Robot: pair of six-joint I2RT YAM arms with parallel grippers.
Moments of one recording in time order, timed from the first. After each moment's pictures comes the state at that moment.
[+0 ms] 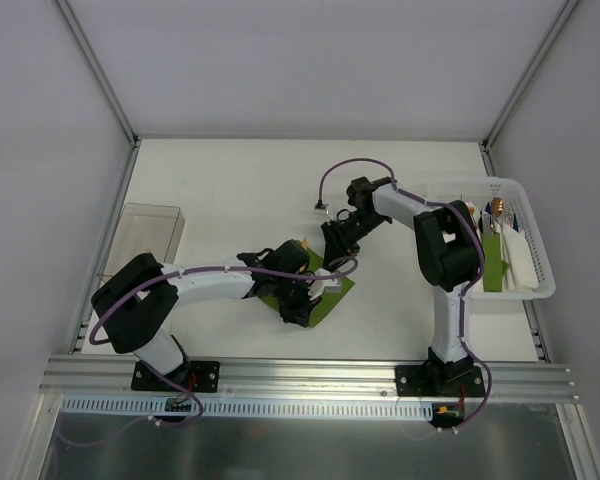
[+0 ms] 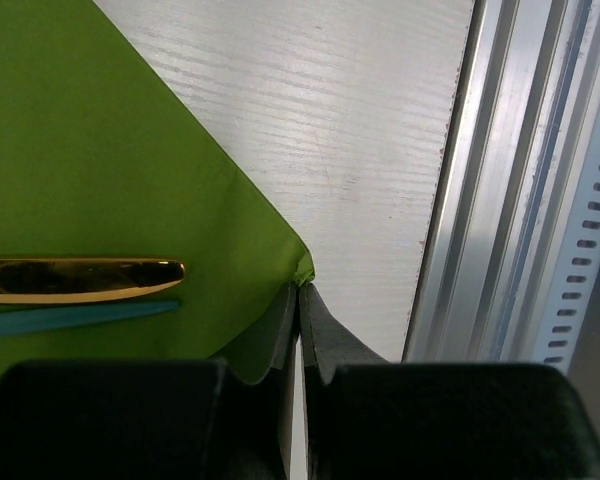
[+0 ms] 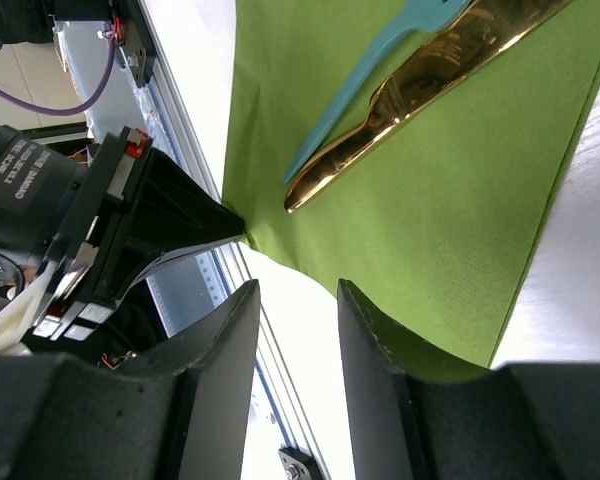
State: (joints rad) left arm -0.93 1.58 0.83 -0.31 0.57 0.22; right arm 0.44 2.10 1.49 -1.05 -0.97 -0.37
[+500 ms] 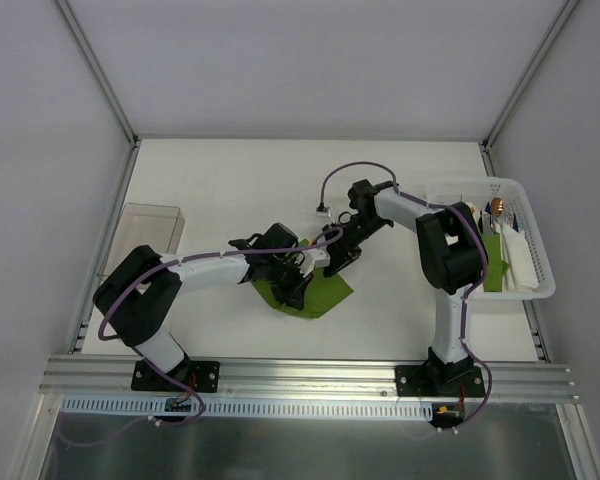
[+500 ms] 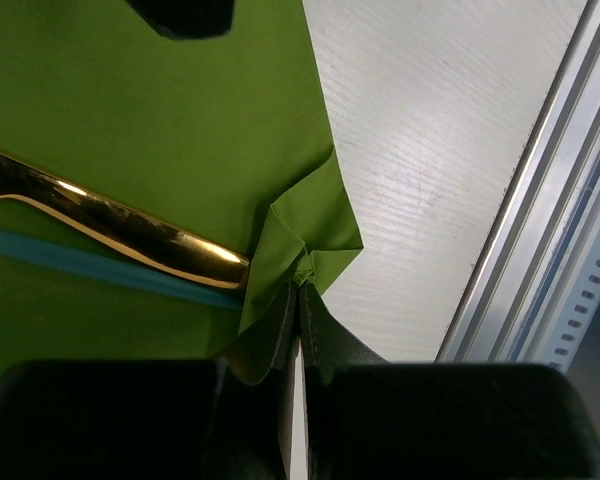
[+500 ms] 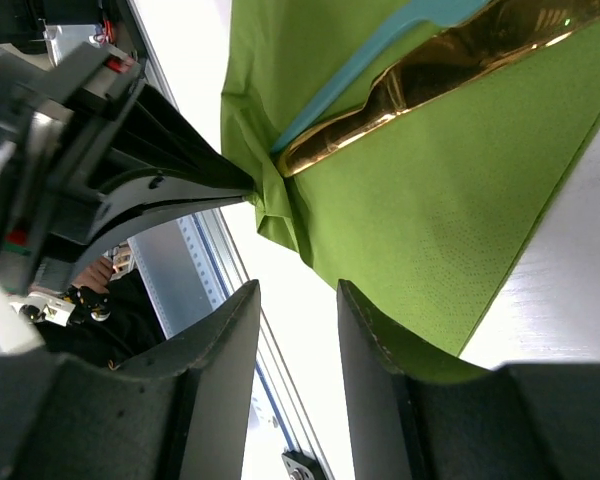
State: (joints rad) left arm -0.79 1.62 0.86 -0.31 0.57 0.11; right arm 0.44 2.06 1.43 -1.00 -0.96 -0.33
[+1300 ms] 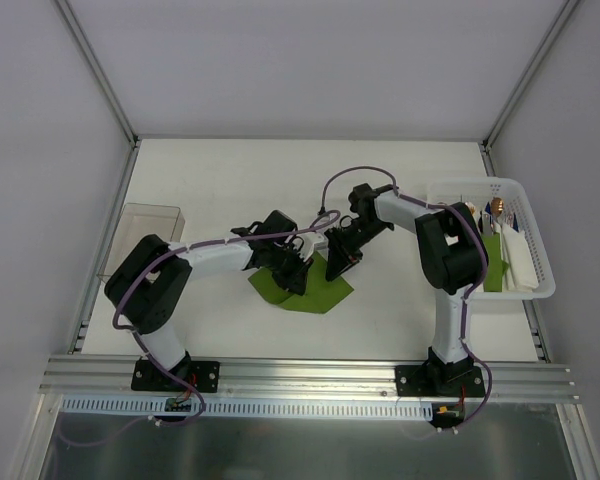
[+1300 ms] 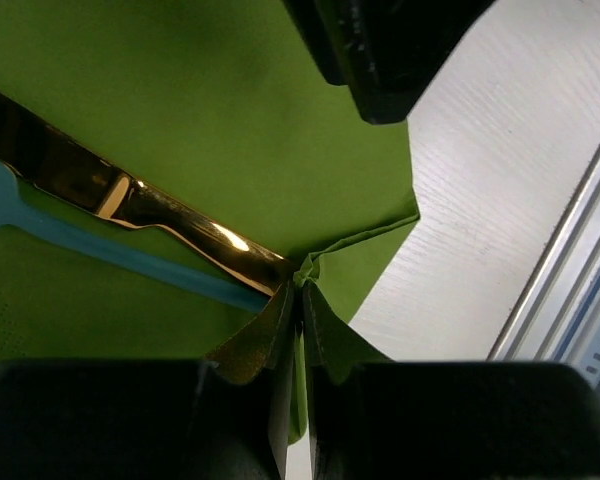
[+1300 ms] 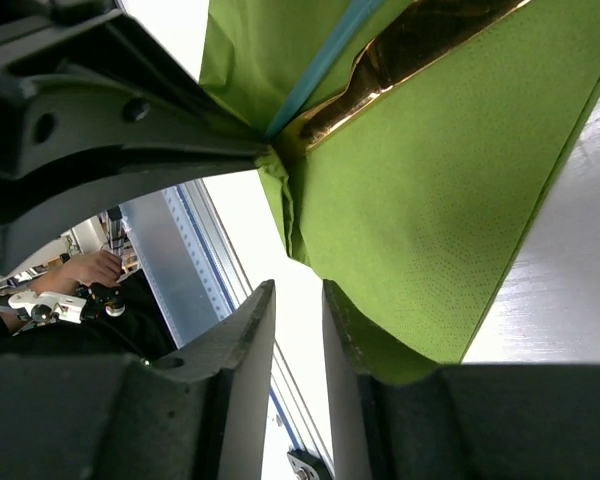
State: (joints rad) left arm -0.71 1.69 0.95 -0.31 0.55 0.09; right arm 0.44 2.06 1.39 -0.98 -0.94 -0.30
